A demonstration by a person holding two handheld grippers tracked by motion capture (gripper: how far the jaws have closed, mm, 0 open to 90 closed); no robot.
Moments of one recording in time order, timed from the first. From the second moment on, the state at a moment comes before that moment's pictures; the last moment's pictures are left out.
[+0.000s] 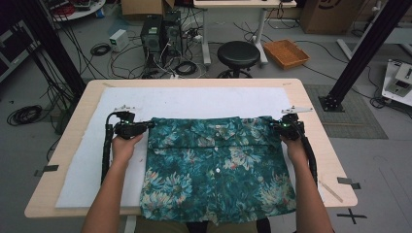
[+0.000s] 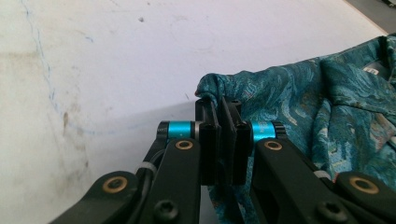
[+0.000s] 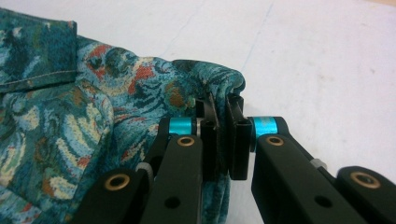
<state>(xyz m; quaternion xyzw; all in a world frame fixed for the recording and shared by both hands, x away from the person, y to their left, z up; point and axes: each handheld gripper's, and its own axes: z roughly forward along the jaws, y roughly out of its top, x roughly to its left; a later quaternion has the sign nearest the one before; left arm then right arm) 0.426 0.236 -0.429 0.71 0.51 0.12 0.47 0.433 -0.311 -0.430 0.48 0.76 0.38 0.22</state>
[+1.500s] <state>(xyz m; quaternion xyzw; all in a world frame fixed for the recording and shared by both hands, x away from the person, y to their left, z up) 0.341 0.221 -0.432 0.74 0.43 0.13 0.50 0.358 -0.332 -0.433 0.44 0.77 0.44 0.17</state>
